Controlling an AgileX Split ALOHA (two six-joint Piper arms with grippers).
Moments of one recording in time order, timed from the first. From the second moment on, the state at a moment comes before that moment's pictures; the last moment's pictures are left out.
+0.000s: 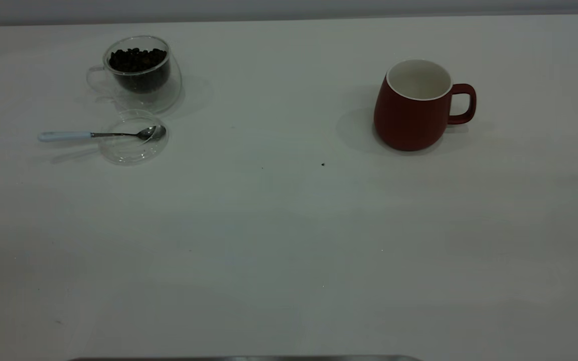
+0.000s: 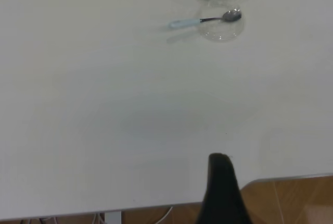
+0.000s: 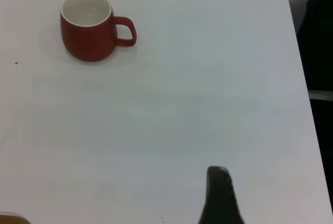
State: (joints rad) left arm -0.06 -0.02 -0.49 -0.01 1.13 0.01; right arm -0.01 -0.02 -0.47 0.02 1.13 -0.11
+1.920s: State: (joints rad) left arm -0.06 -0.02 -0.49 -0.01 1.13 0.01; right arm -0.01 0.04 -0.49 0.01 1.13 -0.15
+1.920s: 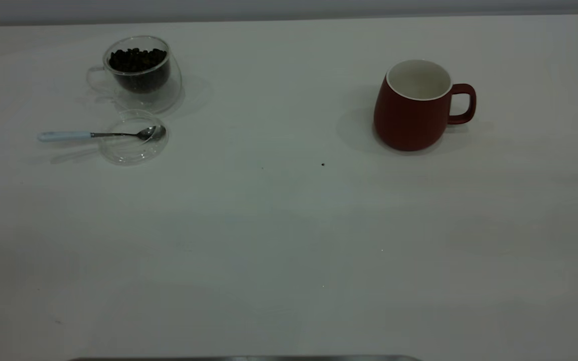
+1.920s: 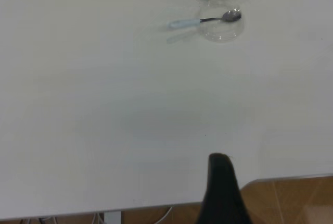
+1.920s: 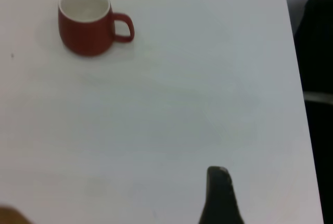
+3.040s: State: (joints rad) left arm -0.06 -0.02 -0.49 -0.01 1.13 0.01; right arm 0.04 1.53 -0.87 -0.19 0.75 -0.56
